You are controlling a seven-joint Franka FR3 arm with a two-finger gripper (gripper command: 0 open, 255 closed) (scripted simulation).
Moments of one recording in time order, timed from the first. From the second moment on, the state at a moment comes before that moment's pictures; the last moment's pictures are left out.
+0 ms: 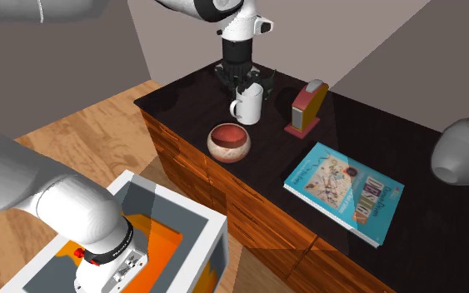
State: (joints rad) arm -0.04 -0.27 -0.33 -2.04 -0.08 1.81 -0.55
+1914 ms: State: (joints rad) arm -0.02 -0.42 -0.25 -2.41 -0.10 2.03 -0.41
